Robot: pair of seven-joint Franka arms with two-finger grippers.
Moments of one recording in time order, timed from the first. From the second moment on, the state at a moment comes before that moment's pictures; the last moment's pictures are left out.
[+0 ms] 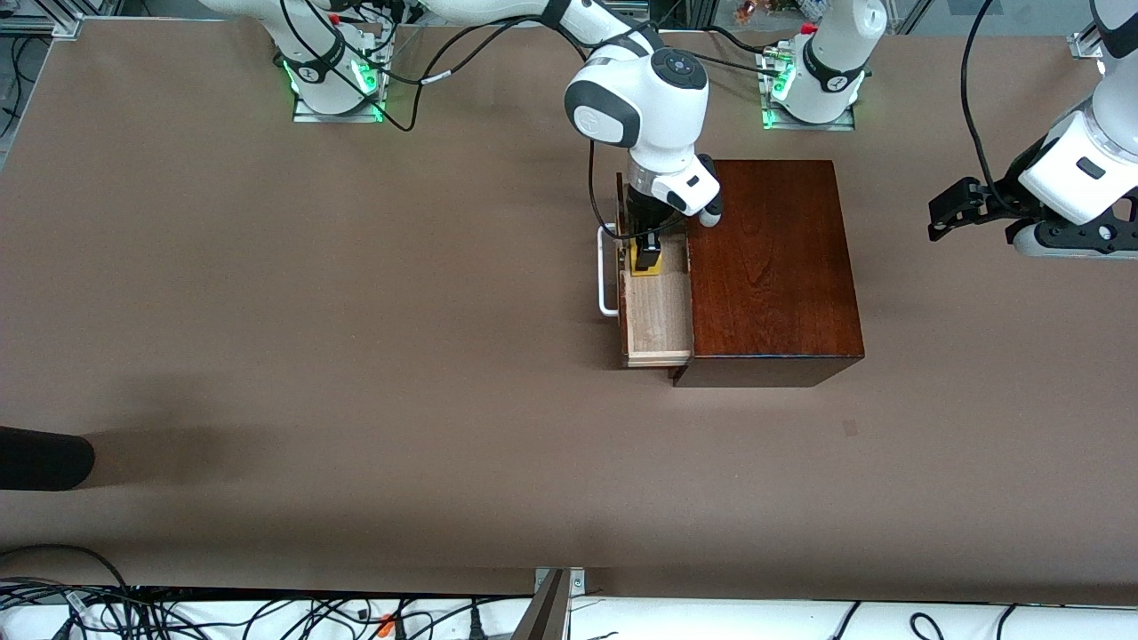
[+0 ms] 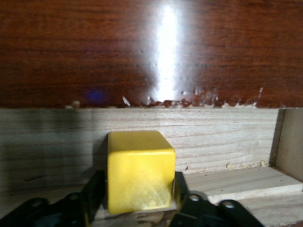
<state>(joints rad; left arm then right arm) -0.05 0.00 -0.01 -1.65 0.00 1.63 -0.05 1.00 0.84 0.03 -1.10 -0.29 2.03 -0.47</state>
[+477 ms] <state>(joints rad) -0.05 0.00 -0.01 -1.65 0.00 1.63 -0.05 0.98 0.82 0.02 -1.03 -0.26 1.91 -0.46</state>
